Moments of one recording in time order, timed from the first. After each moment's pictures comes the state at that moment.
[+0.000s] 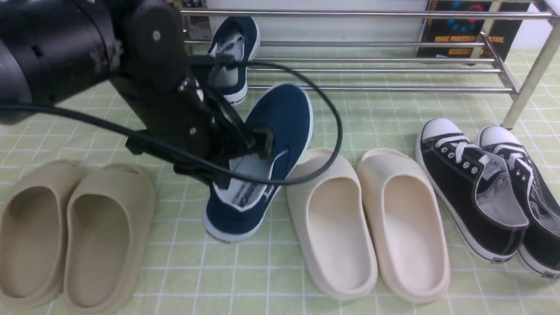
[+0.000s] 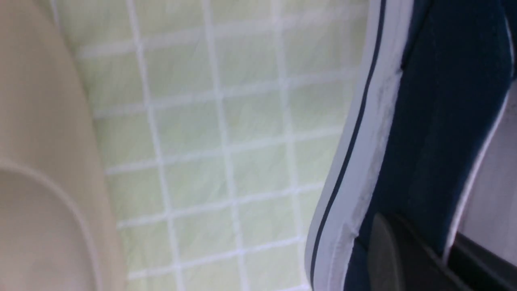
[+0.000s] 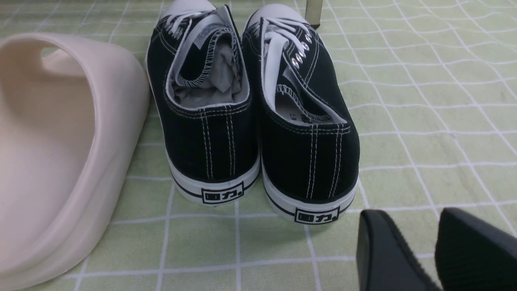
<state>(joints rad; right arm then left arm) -0.09 -0.01 0.02 -0.04 0.38 0.07 -0.48 1.57 -1.40 -0.08 1.07 -0.34</state>
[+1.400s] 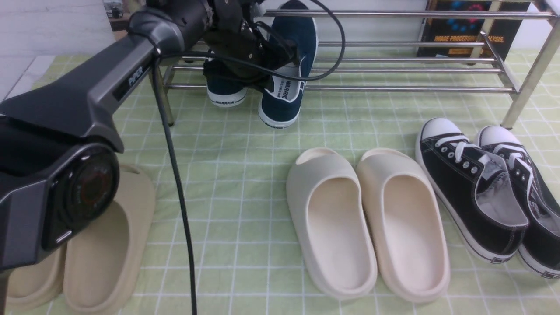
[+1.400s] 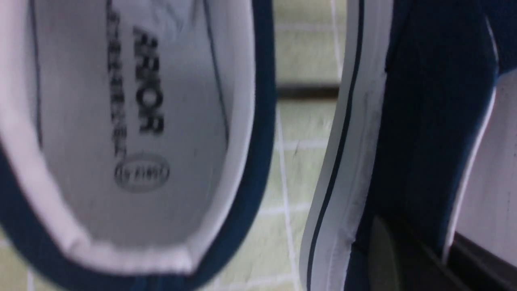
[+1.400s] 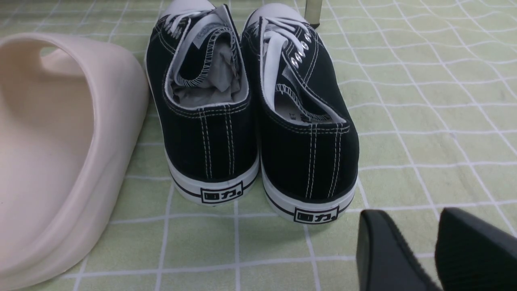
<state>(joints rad) -0.09 -0.01 0.02 -0.04 0.38 0.07 -0.35 2.28 -2.21 -0.15 0.87 -0.27</state>
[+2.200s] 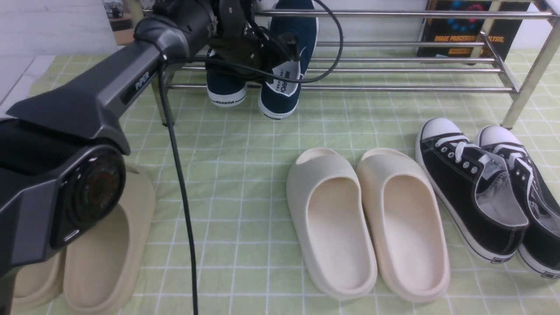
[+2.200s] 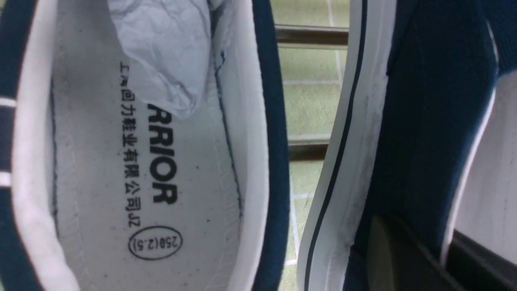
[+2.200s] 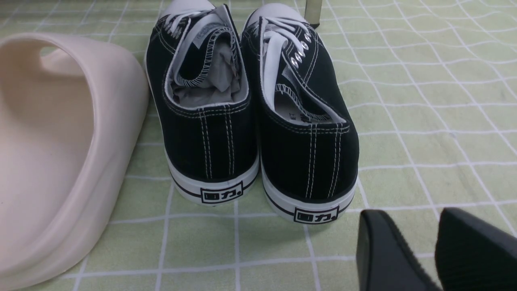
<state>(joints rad) -0.09 -0.01 0.02 -0.04 0.38 0.07 -0.35 2.30 -2.21 -0.11 0.79 -0.28</state>
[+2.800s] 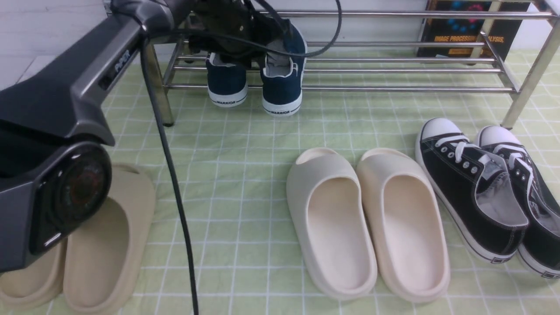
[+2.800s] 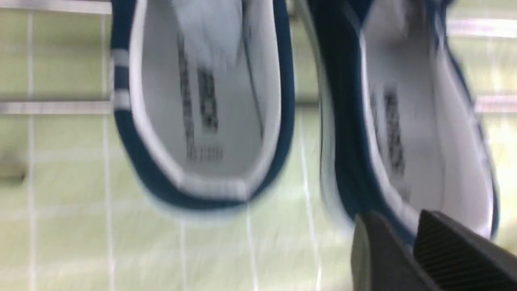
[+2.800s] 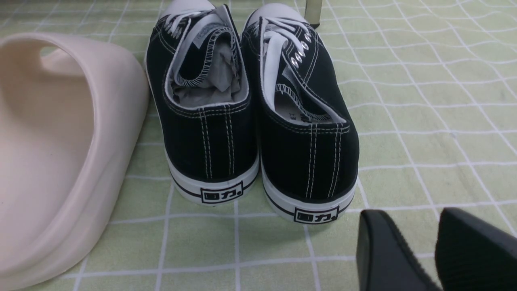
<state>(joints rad) -0.09 -0.01 0.02 -0.04 0.38 0.07 -0.37 2.23 -2.32 -0.05 1.12 -0.29</state>
